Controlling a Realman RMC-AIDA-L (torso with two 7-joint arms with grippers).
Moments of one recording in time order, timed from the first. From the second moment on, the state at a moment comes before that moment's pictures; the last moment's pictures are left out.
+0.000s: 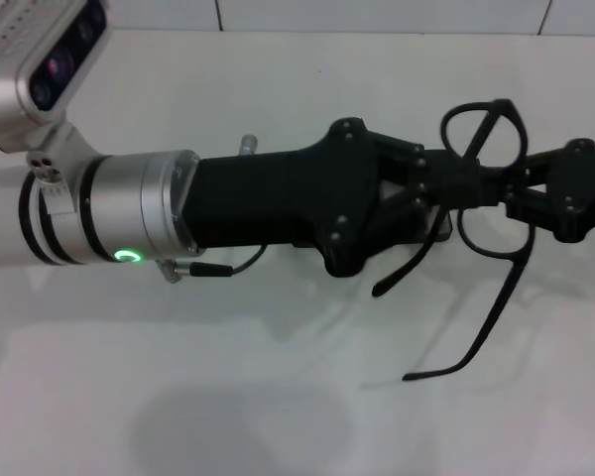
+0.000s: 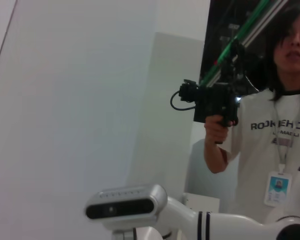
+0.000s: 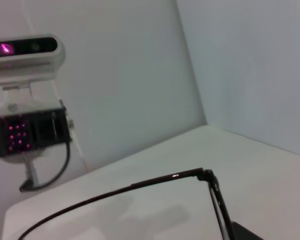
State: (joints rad) left arm -0.61 -2.09 1.43 0.56 1.11 1.76 -1.26; right arm 0.32 2.02 -1.06 -1.14 -1.70 -1.56 1.73
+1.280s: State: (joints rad) left arm -0.63 -2.09 1.45 0.51 1.07 1.78 -1.23; right arm 0.38 2.02 -1.06 -0.98 -1.51 -1.67 1.61
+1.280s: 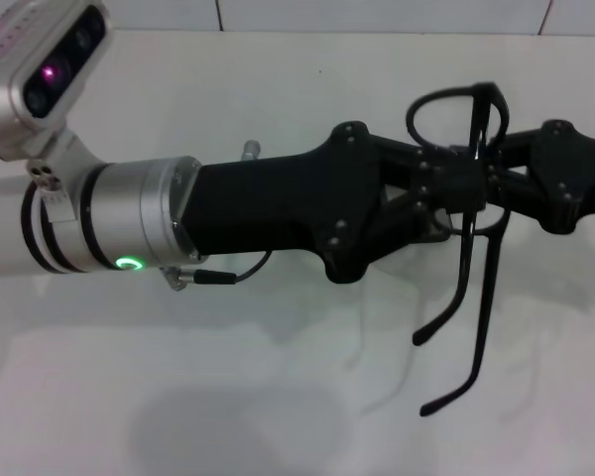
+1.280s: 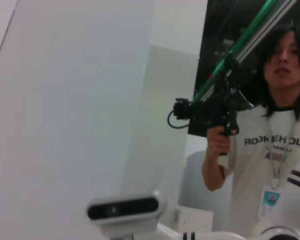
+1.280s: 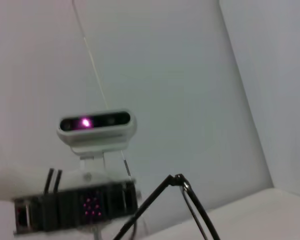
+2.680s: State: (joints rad) left arm -0.66 -2.10 1.46 0.43 1.03 1.71 -1.19; right arm 0.41 2.02 -1.06 -0.92 -1.39 -1.70 1.55
